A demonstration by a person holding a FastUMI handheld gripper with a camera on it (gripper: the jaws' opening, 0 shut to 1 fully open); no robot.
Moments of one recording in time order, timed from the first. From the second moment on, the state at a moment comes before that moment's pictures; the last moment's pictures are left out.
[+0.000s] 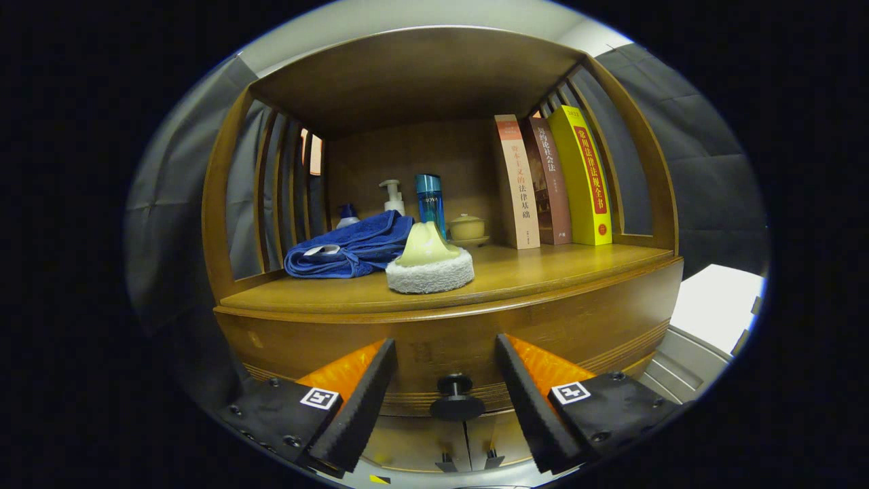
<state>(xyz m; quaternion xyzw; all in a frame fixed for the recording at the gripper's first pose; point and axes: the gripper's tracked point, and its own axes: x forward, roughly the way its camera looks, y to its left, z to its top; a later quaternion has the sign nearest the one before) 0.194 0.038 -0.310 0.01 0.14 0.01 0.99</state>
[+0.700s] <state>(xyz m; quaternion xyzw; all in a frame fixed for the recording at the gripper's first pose) 0.117 0.010 -0.176 0.03 0.09 -0.01 1.00</state>
